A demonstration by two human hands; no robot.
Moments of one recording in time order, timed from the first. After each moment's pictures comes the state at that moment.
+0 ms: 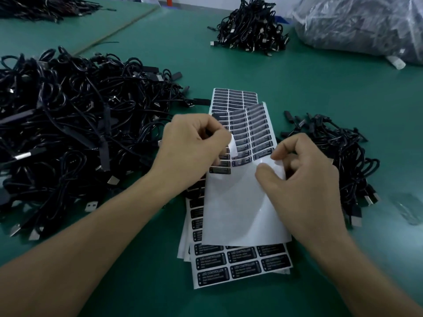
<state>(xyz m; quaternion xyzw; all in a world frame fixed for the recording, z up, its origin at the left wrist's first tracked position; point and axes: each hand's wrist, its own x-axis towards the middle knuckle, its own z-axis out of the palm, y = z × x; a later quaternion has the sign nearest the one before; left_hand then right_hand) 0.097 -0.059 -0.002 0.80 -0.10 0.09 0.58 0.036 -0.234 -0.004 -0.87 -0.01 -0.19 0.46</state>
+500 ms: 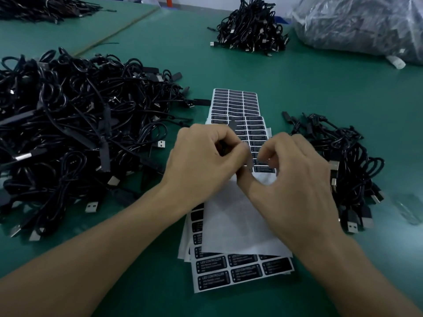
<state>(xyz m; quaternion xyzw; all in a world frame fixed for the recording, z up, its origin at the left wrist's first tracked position) 0.080 -0.074 -0.001 0.84 -0.15 0.15 0.50 0.034 -0.218 0.005 -0.93 -0.07 -0.23 0.29</state>
